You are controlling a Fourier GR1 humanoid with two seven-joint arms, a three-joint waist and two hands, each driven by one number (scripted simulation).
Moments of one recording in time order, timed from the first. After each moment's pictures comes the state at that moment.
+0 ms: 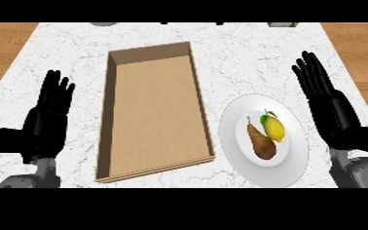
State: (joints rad) left arm -0.05 0.29 -0.05 -1.62 0.39 0.33 0.00; right arm -0.17 -0.54 0.27 -1.61 -0.45 -0.21 -0.19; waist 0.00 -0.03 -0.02
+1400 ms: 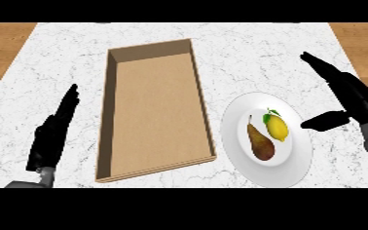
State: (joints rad) left arm -0.01 0.43 -0.20 -1.53 0.06 0.28 0.08; right arm -0.38 -0.81 0.42 -1.28 0.17 -0.13 -0.08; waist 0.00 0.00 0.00
